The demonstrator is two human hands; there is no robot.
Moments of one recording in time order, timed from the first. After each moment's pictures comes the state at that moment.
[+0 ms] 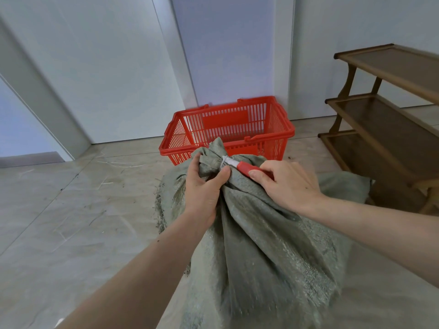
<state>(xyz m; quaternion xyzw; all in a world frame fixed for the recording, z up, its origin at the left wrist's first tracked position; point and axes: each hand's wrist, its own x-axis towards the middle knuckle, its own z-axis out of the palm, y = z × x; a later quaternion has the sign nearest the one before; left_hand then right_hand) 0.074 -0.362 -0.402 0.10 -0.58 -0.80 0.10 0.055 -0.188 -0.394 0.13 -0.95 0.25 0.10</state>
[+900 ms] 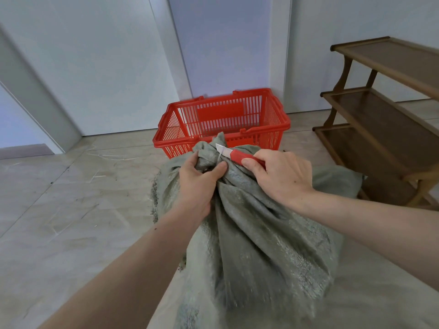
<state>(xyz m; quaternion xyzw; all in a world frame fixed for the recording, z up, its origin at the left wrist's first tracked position) 0.069 -0.361 -0.400 0.12 -0.64 -0.75 0.12 0.060 -0.201 -0.387 0.08 -0.96 0.20 0.16</state>
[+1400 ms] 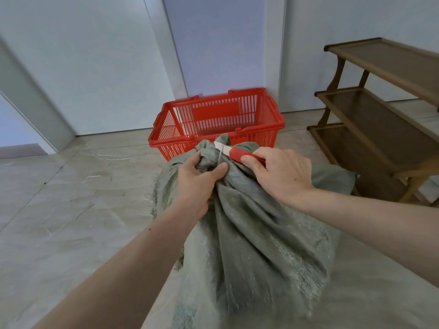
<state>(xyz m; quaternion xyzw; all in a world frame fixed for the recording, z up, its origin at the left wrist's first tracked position) 0.071 -0.361 -0.400 0.11 -0.65 -0.75 0.08 0.065 -0.193 -0.389 0.09 -0.96 0.21 0.17</state>
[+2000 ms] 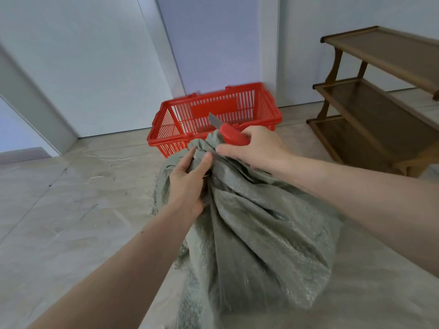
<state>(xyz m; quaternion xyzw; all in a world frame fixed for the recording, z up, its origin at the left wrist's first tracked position) 0.080 -0.364 -0.401 0.15 -0.57 -0.81 0.07 0.035 -0.207 -0.366 0.08 -0.90 0.43 0.01</state>
